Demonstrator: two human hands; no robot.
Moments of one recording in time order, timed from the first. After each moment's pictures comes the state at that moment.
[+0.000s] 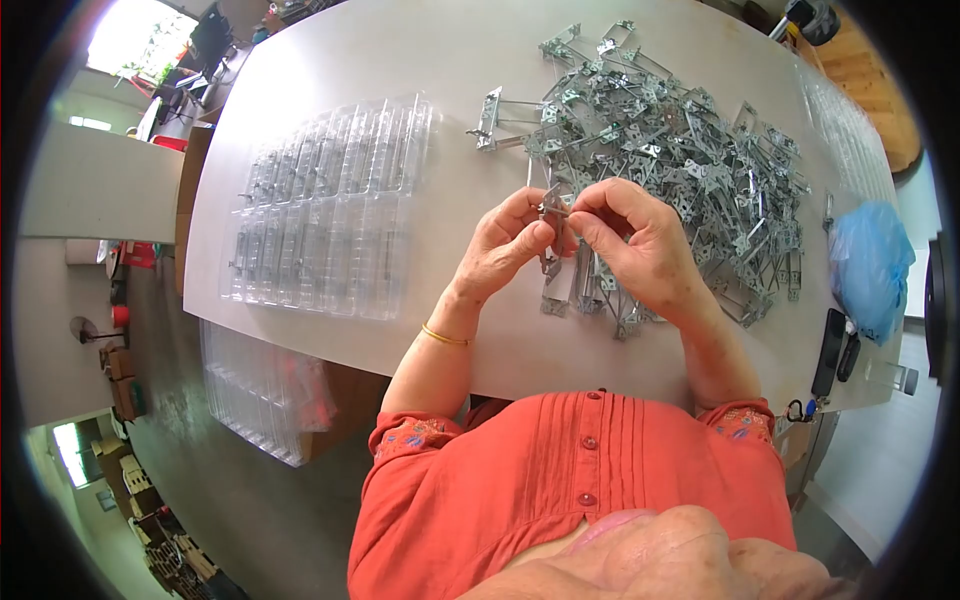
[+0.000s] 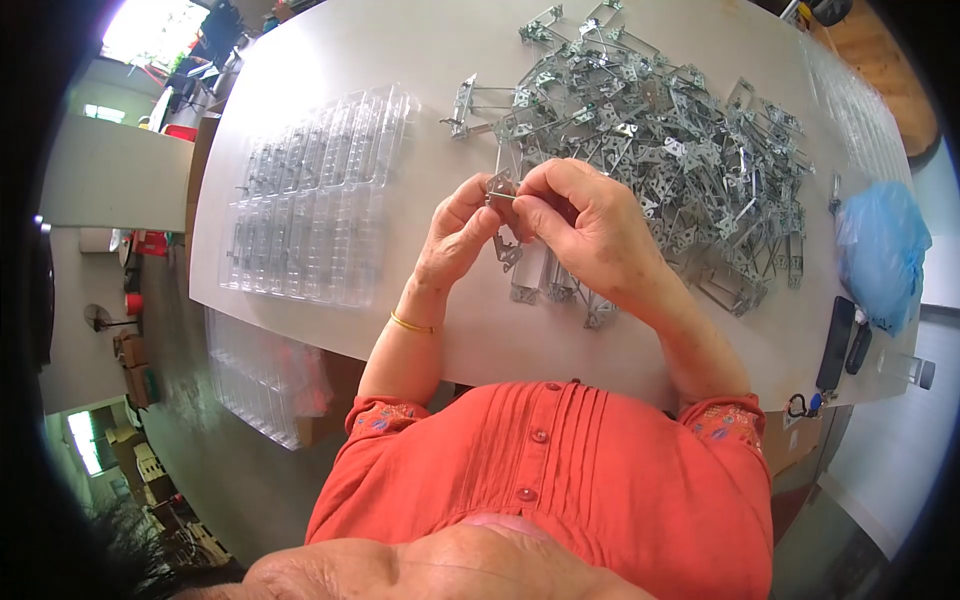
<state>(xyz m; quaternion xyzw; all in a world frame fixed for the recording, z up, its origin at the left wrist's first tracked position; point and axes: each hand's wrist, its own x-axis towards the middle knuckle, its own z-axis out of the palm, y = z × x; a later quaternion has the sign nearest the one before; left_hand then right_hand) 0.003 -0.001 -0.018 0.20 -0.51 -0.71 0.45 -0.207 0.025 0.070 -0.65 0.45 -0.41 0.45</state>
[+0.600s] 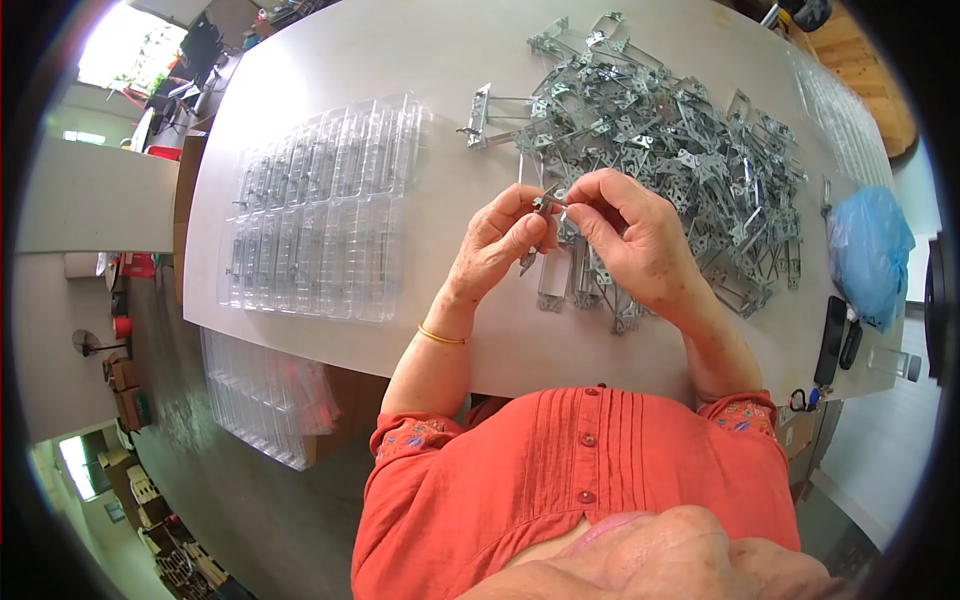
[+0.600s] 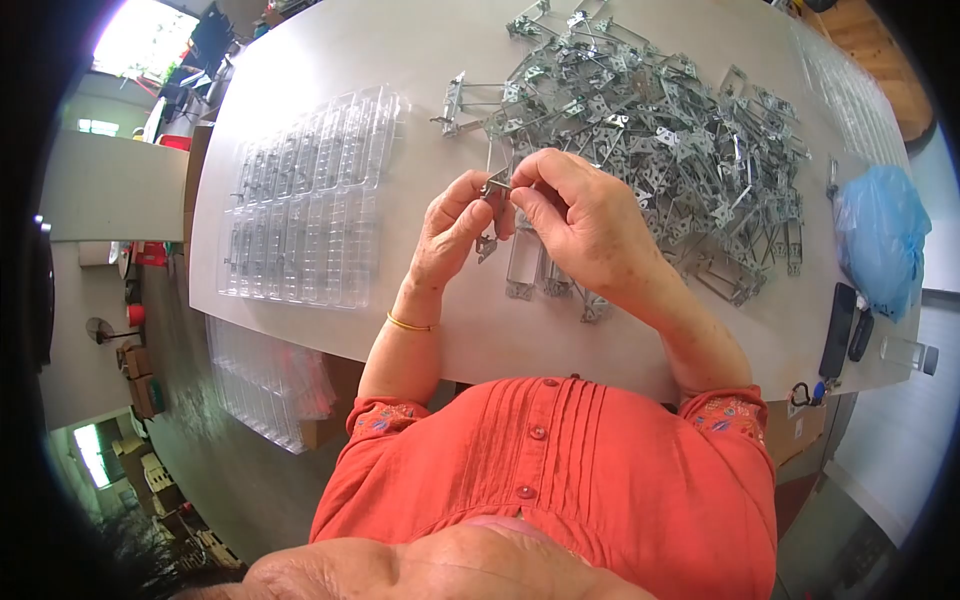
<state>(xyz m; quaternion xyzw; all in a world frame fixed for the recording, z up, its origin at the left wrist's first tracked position) 0.003 0.000 -0.017 0.25 -0.54 -0.67 0.45 -0.208 0.024 0.064 -0.69 0.47 -0.41 0.35</state>
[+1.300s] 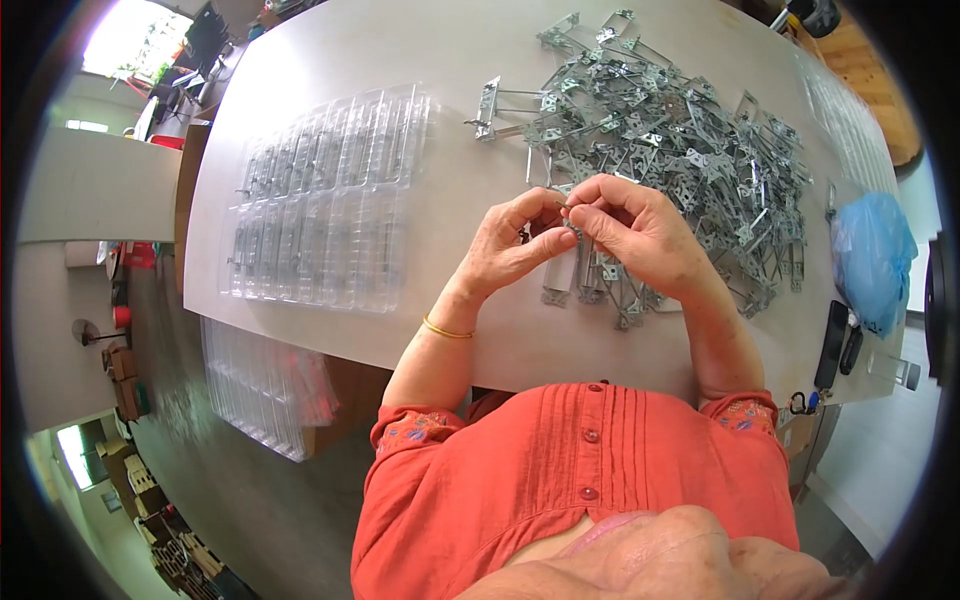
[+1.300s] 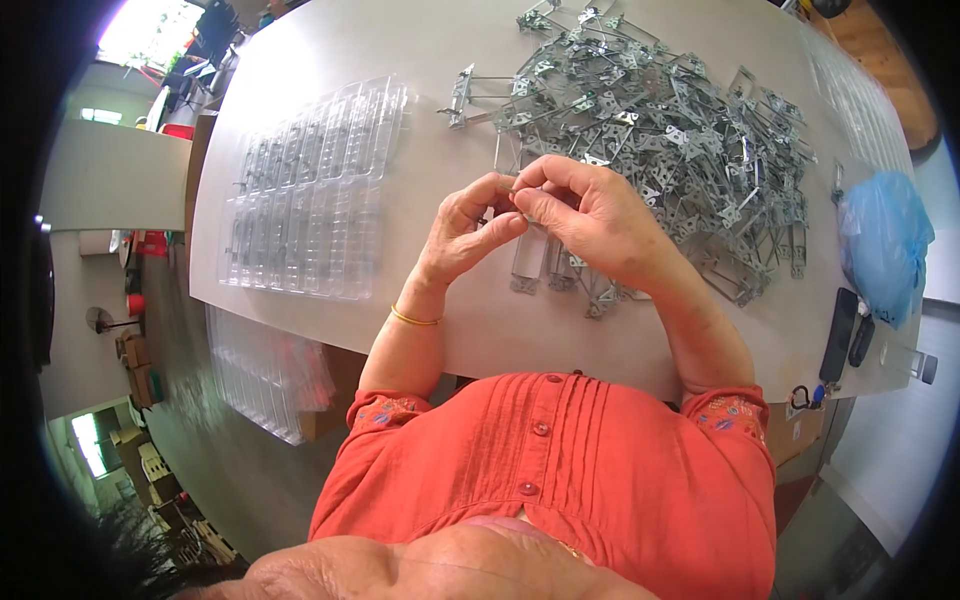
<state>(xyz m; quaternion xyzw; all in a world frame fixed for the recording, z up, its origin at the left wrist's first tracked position) 0.000 0.001 -0.008 0.33 -0.67 -0.53 0.41 -0.216 0.016 0.062 -0.59 0.46 -0.33 0.58</state>
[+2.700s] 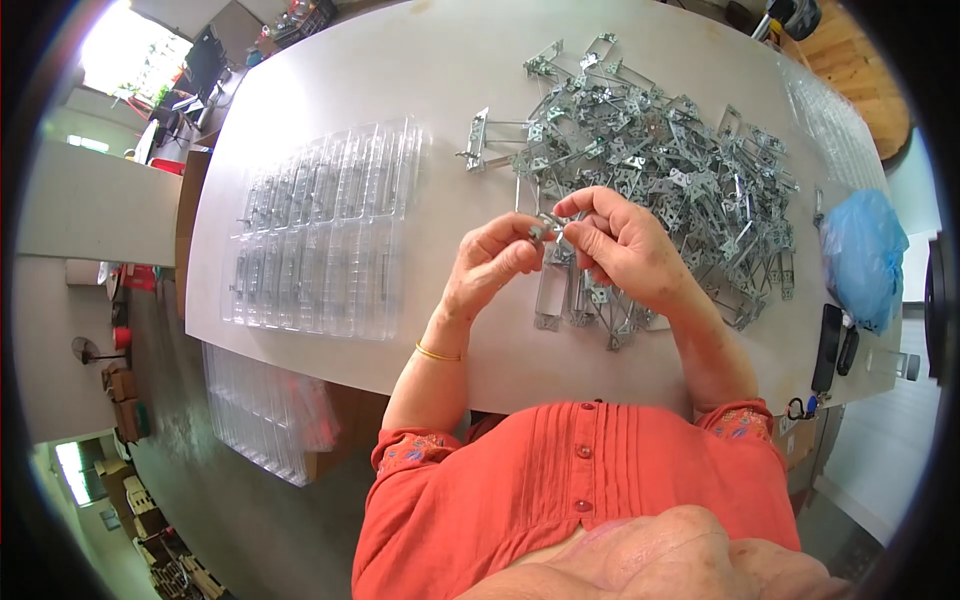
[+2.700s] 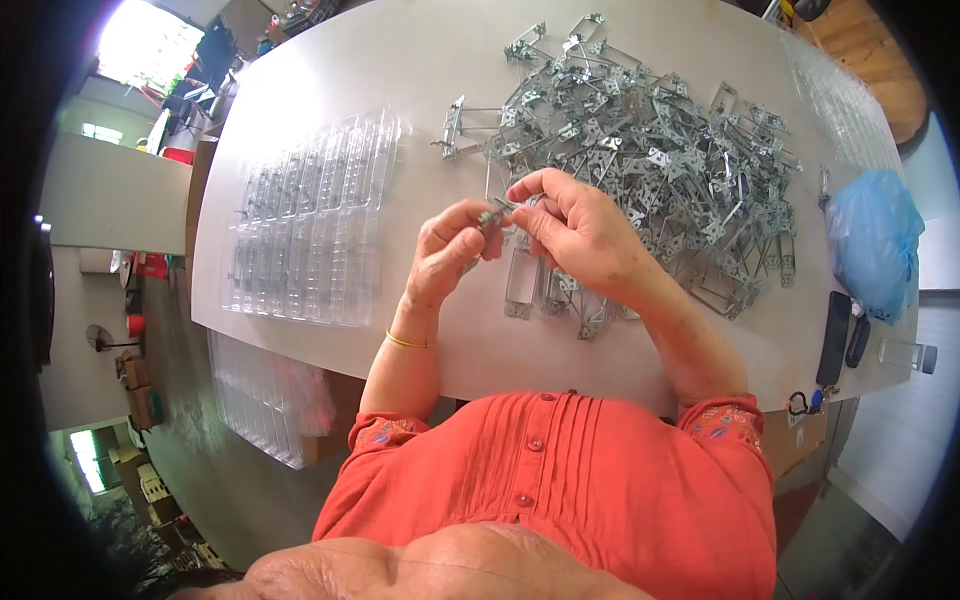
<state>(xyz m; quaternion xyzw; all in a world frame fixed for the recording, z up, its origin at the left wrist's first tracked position) 0.011 0.001 -0.008 0.25 -0.53 -0.68 0.44 -0.217 0.013 0.072 -0.56 0.48 -0.32 0.59</state>
